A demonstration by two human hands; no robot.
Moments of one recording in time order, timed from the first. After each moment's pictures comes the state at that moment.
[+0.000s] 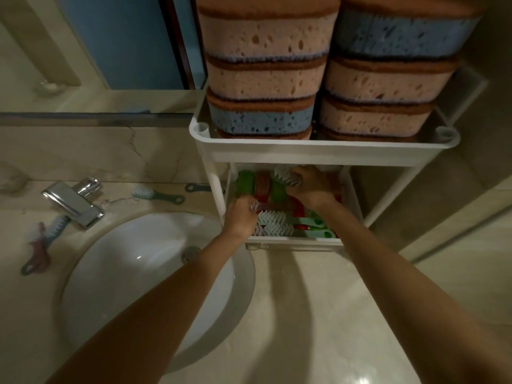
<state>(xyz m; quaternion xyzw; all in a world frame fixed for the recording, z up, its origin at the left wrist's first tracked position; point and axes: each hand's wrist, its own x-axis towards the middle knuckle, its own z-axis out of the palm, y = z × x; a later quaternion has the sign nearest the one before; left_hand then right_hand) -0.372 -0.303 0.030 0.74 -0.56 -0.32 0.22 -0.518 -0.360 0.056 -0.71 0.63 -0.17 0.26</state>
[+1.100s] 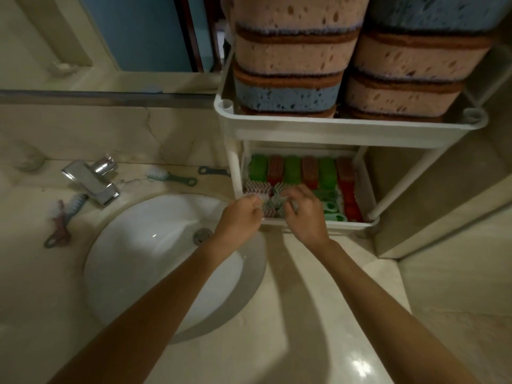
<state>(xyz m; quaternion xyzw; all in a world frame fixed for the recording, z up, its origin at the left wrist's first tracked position) -0.350 -0.253 0.046 0.72 -0.60 -0.29 0.18 -0.486 -0.282 0.011 -0.75 0.56 -0.31 0.18</state>
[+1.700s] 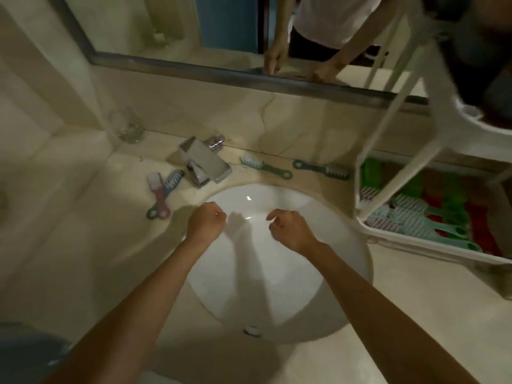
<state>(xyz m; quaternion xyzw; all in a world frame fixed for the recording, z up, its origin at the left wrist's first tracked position) -0.074 -0.199 0.003 0.86 -0.44 -0.24 0.12 -0.246 -0.251 -0.018 -0.77 0.52 -0.05 0.38</state>
